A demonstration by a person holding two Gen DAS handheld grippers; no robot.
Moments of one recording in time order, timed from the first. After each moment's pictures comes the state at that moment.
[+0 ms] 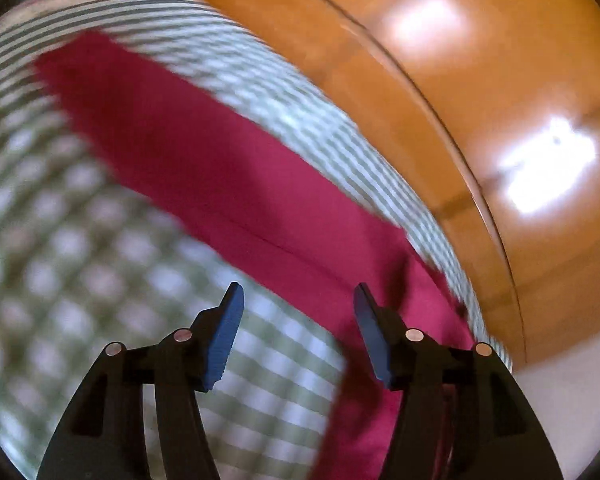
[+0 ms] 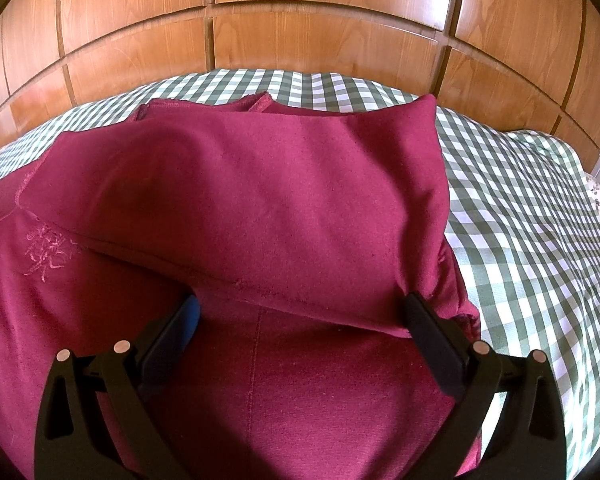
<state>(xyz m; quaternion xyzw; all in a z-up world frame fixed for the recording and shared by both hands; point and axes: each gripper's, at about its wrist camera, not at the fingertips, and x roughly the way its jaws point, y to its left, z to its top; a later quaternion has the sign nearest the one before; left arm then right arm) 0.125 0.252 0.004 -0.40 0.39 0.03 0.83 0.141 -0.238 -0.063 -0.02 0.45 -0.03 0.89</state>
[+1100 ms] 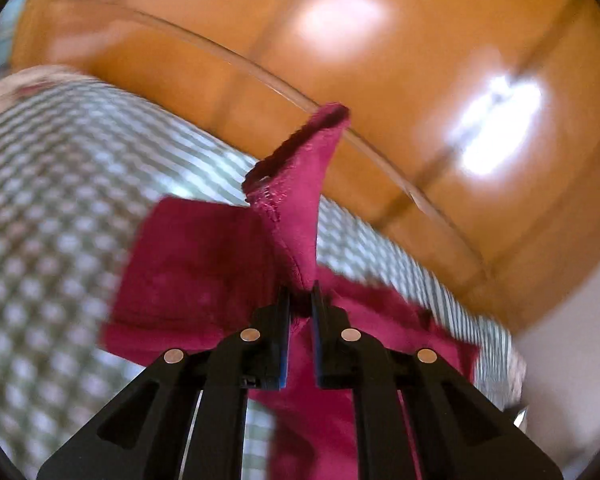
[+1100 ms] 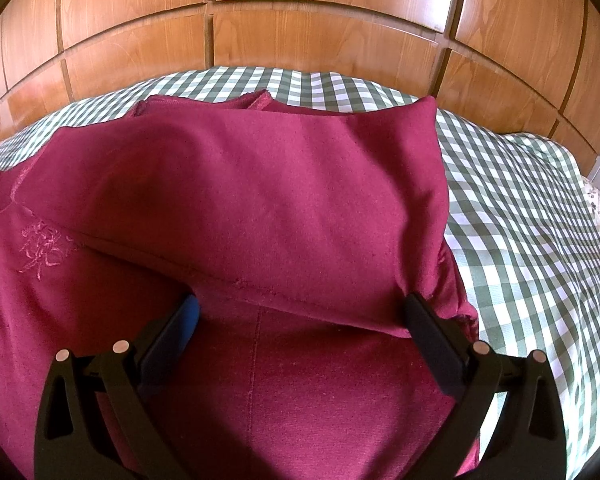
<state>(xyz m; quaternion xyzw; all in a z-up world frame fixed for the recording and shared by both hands) 0.183 0.169 0.051 -0.27 0.35 -0.10 0.89 0.140 -0.234 -0.065 -0.03 0.45 -0.04 0.89</state>
